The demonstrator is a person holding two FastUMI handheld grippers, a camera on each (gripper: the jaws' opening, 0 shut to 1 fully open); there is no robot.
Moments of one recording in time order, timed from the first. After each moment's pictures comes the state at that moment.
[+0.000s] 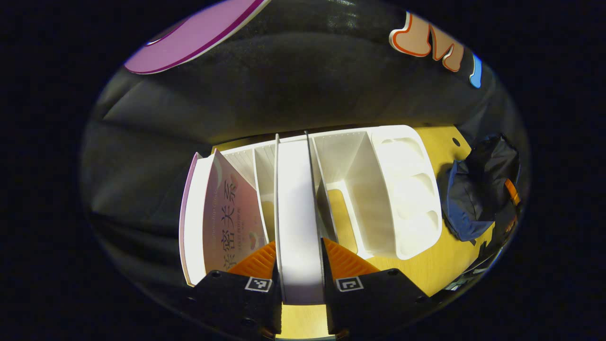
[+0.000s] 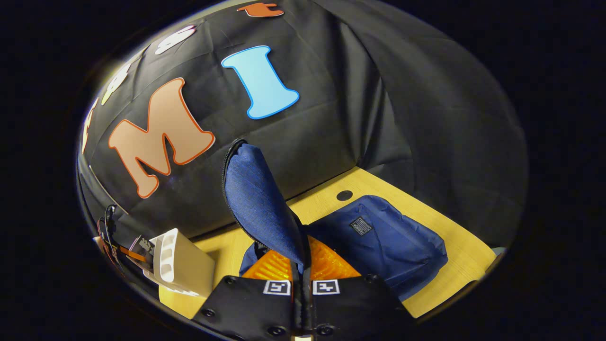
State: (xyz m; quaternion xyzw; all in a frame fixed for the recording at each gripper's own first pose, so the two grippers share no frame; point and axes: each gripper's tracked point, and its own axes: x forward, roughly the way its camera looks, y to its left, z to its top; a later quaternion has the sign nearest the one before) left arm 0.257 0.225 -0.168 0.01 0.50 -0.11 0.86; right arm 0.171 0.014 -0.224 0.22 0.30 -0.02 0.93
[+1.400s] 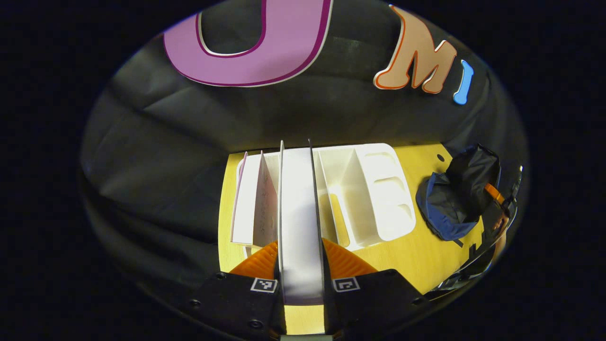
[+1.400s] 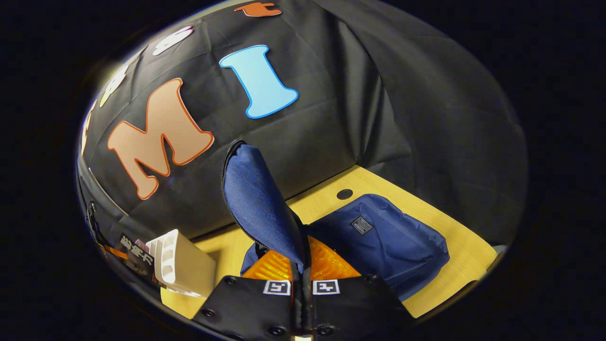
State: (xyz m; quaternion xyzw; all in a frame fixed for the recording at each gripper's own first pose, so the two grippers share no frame) left arm 0.207 0.257 -0.098 -0.03 0.44 -0.11 0.89; right arm 0.171 0.016 -0.224 0.23 0.29 -0.02 0.93
